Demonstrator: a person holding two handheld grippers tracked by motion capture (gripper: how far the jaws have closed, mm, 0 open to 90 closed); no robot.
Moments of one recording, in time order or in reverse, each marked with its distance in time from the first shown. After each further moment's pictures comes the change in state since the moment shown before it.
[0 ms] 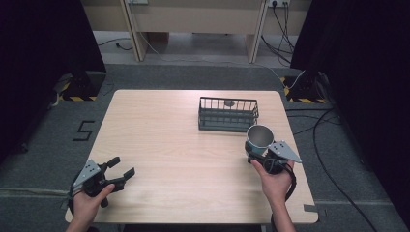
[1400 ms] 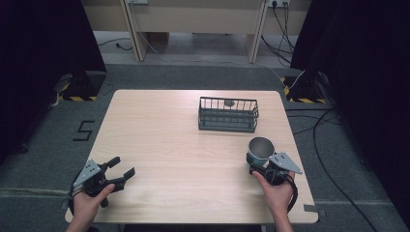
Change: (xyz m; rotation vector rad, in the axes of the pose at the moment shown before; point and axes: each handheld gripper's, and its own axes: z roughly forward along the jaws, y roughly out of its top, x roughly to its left) left arm 0.000 0.000 0.000 0.002 0.000 0.001; right arm 0.000 -0.032 -0.016 0.049 0.007 0.015
